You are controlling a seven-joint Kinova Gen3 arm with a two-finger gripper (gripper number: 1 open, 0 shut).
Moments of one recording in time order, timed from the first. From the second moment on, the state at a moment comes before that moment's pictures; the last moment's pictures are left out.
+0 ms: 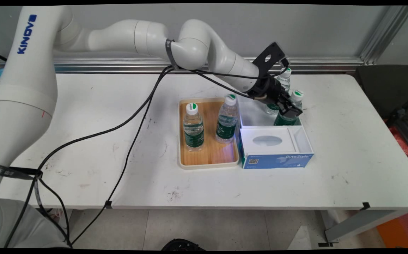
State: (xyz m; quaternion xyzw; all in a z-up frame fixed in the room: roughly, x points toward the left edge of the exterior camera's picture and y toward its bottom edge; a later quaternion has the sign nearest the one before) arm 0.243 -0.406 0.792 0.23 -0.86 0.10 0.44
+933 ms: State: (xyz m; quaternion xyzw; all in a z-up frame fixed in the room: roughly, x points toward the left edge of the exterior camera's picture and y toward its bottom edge) arm 0.294 -0.411 0.888 0.23 -0.87 0.14 0.42
